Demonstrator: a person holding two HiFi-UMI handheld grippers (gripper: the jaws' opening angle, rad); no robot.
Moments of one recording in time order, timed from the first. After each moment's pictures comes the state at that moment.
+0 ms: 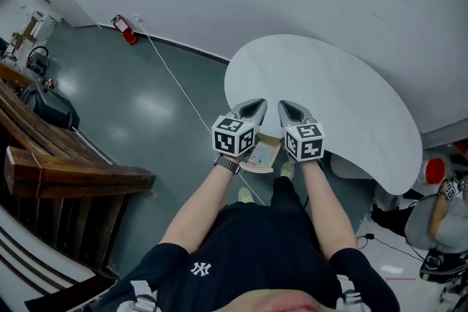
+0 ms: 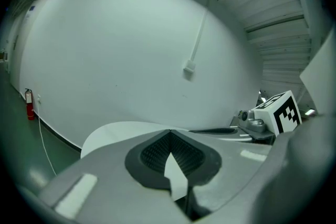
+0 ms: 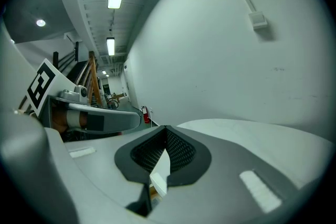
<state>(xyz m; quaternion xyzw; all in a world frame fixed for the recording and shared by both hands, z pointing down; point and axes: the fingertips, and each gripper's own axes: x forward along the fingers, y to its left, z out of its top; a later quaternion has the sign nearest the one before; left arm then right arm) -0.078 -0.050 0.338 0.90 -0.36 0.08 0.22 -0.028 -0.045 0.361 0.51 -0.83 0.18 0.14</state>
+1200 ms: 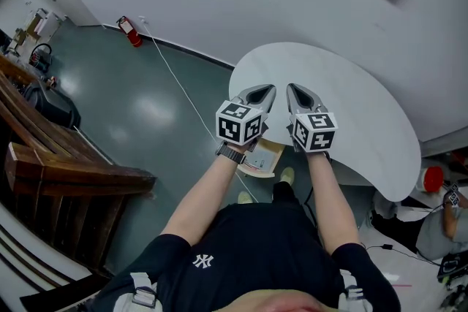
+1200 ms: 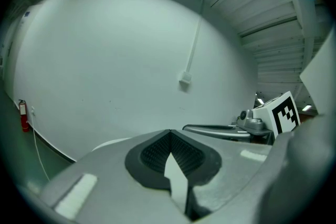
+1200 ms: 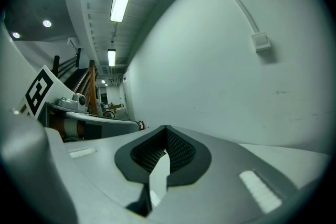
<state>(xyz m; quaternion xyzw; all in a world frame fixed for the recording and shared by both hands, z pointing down) -0.071 -0.084 0.265 0.92 -0.35 0.05 0.18 -0.023 -0.088 0.277 0.53 -0.83 0.13 0.08</state>
